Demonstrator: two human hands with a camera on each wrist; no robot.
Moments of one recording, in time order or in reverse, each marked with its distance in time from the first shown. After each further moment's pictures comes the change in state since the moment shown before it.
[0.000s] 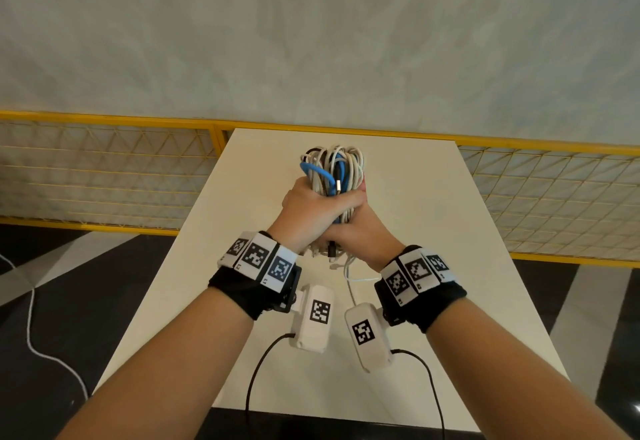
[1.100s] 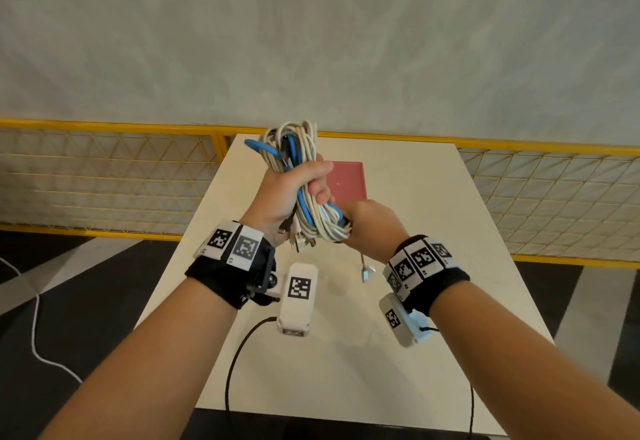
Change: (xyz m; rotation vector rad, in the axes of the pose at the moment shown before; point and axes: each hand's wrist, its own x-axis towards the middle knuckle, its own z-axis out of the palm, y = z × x) left_hand 0.006 0.012 -0.031 -0.652 -0.214 0.007; right_hand 0.014 0.030 -0.029 -1.057 -0.089 0.025
